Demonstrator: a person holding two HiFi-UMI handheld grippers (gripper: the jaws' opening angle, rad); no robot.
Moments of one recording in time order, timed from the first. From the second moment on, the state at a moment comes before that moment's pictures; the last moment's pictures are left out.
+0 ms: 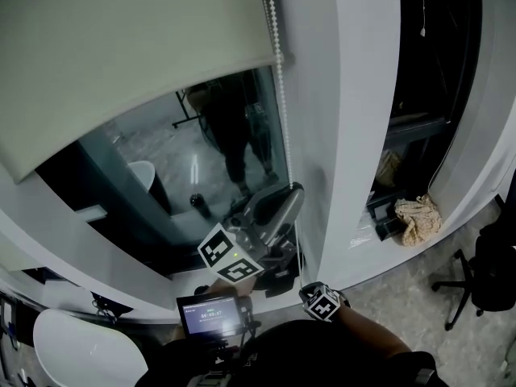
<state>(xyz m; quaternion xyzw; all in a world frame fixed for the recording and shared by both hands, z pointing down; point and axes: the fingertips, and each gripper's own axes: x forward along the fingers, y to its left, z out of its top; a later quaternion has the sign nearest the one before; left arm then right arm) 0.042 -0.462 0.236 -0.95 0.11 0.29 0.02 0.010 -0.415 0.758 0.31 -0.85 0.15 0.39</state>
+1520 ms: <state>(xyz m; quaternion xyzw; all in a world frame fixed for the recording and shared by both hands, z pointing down) 0.042 -0.372 0.787 -0.92 0.14 -0.28 -0.25 0.039 -0.465 0.186 0.46 -0.86 -0.14 -0.13</state>
